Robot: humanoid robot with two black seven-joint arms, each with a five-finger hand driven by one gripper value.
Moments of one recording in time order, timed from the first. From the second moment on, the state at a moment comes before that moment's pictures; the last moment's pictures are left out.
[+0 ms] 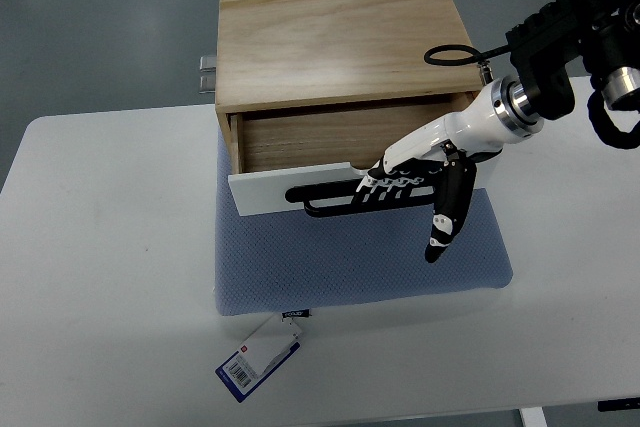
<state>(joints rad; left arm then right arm) -0.08 0.00 -0.10 -0.24 0.00 -0.03 0.07 1.51 -0.75 0.12 1.72 -0.41 0.61 -0.61</state>
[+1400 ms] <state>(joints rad) -0.08 0.00 -0.09 -0.24 0.00 -0.03 0.07 0.76 -0.39 0.92 0.43 0.24 0.54 0.28</state>
